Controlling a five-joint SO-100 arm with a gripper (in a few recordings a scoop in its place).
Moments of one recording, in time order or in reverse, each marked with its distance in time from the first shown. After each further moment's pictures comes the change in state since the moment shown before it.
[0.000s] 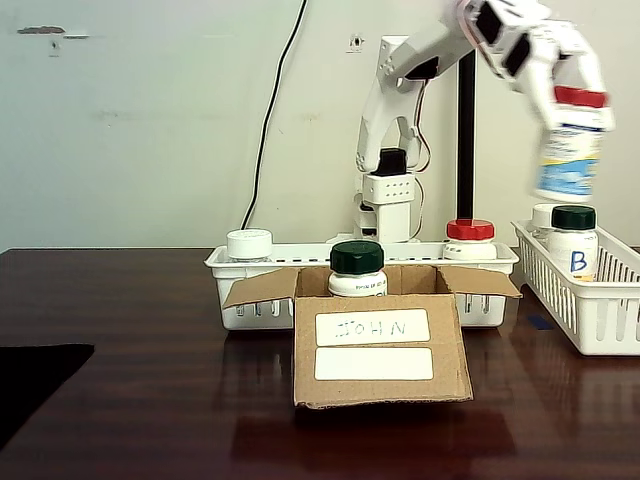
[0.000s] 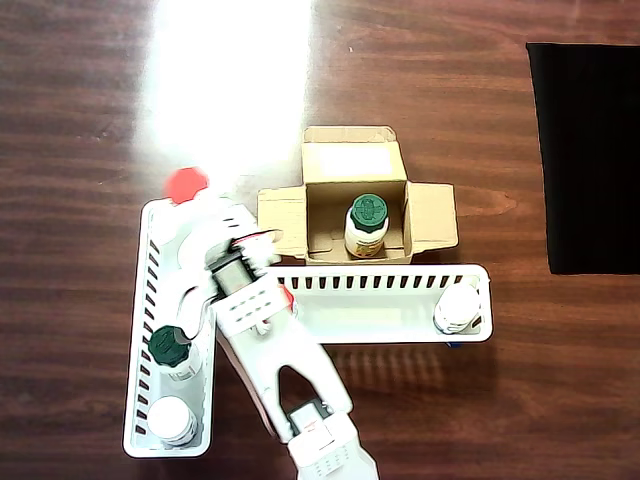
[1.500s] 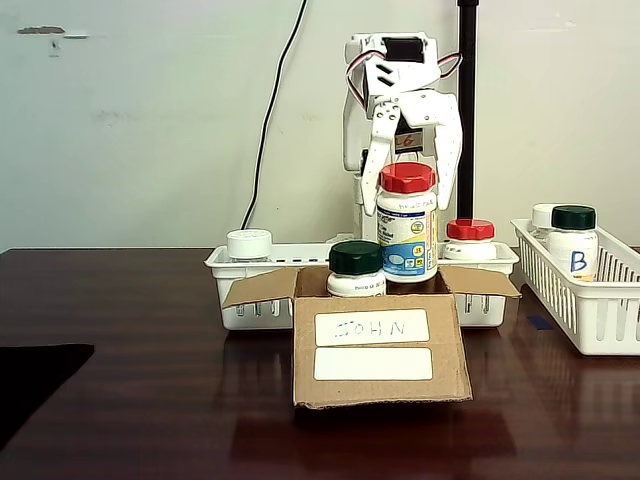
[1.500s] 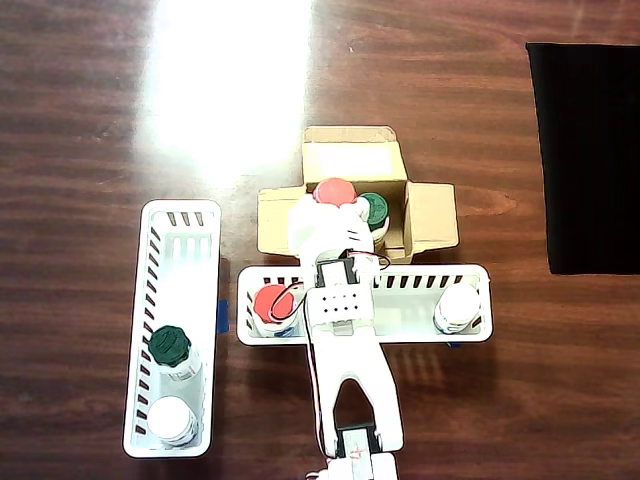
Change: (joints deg) arm 20.0 14.5 43.3 -28.5 11.3
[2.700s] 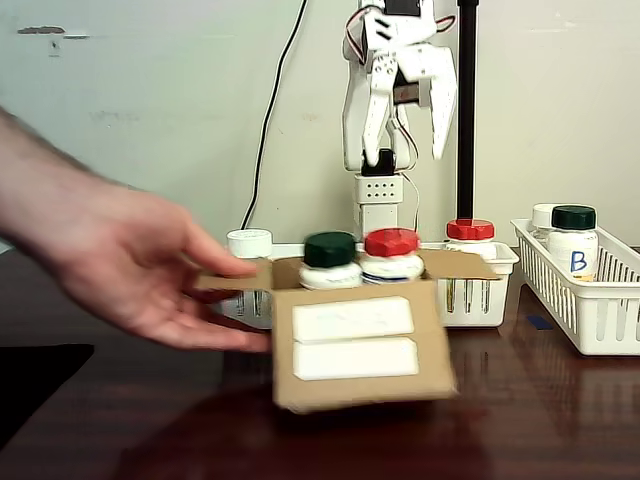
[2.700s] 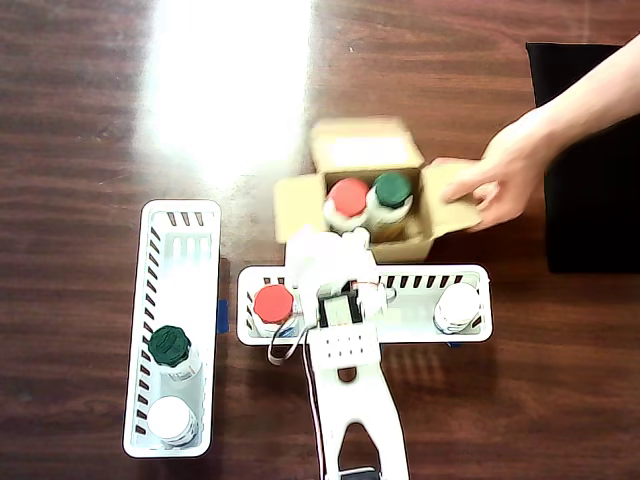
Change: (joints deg) arm -2.2 20.6 2.5 23.0 0.4
